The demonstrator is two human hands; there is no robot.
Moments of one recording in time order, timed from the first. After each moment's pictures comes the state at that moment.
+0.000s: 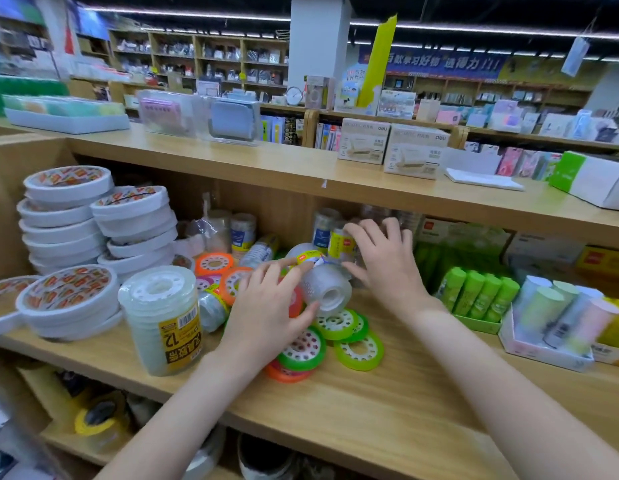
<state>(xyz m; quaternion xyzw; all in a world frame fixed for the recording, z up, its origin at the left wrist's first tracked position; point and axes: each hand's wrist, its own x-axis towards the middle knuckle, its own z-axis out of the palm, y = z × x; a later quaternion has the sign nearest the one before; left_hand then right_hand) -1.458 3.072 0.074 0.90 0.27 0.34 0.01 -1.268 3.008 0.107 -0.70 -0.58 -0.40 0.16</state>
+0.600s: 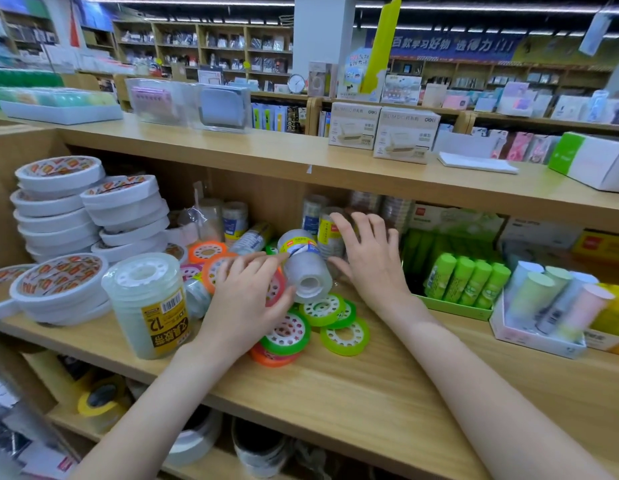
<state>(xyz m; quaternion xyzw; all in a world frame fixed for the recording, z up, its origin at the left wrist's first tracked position) -1.465 3.069 0.071 0.89 0.29 0.35 0.02 -1.267 3.008 0.087 -0.71 -0.55 -0.40 0.18</state>
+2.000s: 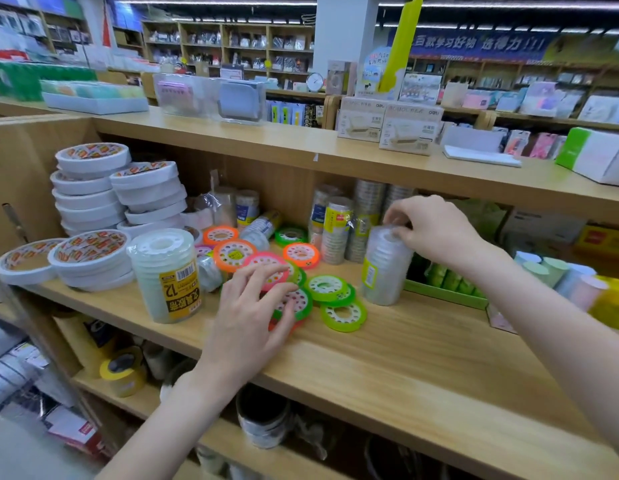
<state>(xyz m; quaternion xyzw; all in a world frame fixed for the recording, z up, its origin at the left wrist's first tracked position) -1.489 3.015 0.049 0.87 0.26 0.41 0.00 -1.252 2.942 0.172 -0.80 -0.57 -0.11 0.13</state>
